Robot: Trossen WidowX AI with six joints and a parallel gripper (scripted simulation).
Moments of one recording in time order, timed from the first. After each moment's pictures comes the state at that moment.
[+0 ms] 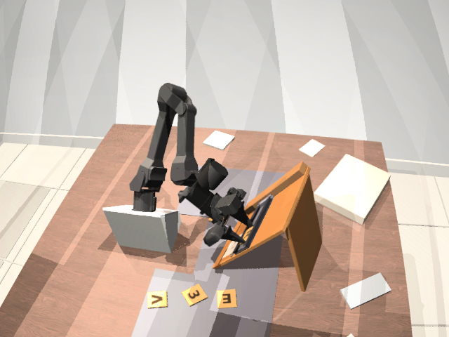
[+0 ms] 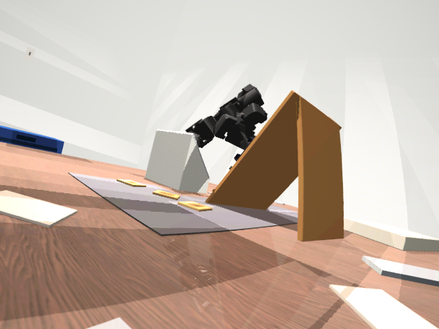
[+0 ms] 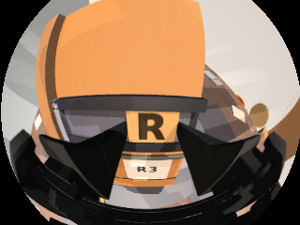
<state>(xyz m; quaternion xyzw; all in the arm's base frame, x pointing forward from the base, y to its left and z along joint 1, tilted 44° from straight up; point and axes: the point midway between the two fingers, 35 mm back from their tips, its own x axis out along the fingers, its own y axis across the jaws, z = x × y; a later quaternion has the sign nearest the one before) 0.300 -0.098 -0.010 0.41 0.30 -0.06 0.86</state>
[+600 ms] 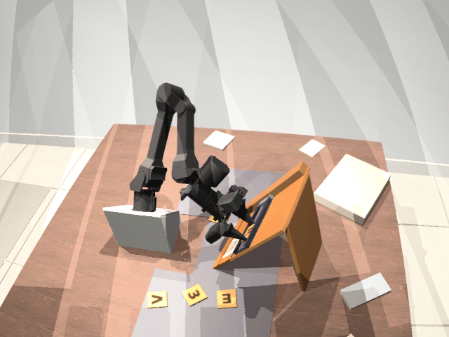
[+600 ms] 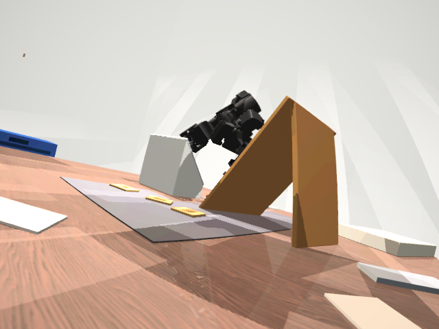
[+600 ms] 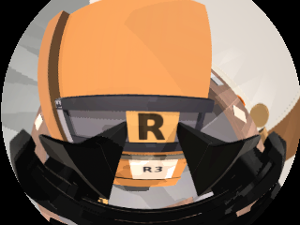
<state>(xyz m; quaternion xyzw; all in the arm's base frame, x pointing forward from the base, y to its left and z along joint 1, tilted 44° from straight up) 0.304 -0.091 -0.004 0.41 0.30 -0.06 0.86</state>
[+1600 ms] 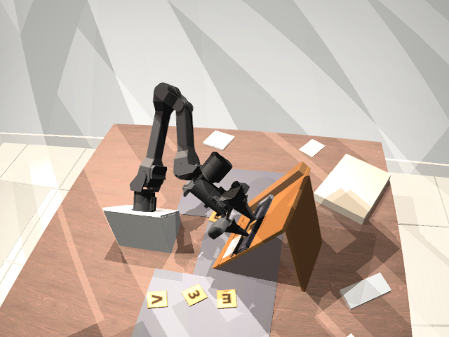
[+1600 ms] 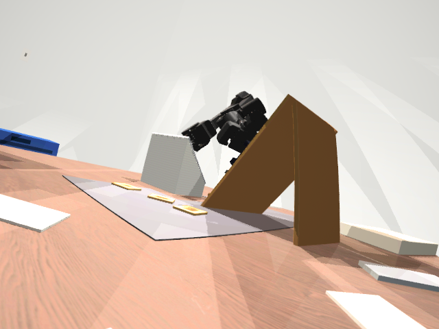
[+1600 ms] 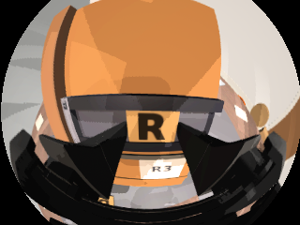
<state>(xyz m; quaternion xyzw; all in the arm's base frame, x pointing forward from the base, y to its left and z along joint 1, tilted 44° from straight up) 0.309 -0.080 0.007 0.41 0.30 -0.06 0.86</state>
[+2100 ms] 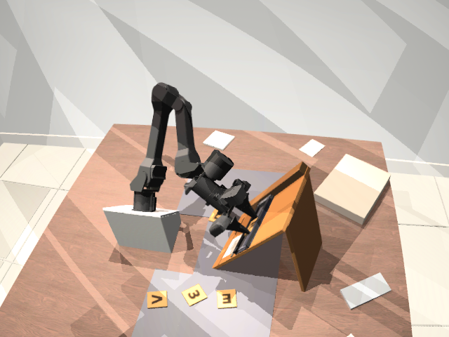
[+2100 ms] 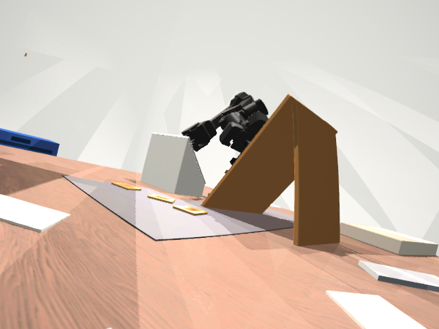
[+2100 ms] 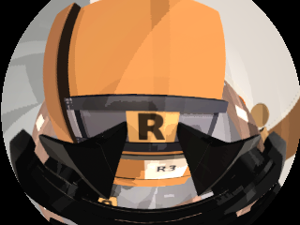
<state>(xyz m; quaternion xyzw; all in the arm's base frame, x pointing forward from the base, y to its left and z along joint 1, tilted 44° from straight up) 0.312 -0.074 0.013 0.41 0.30 -0.06 0.86</state>
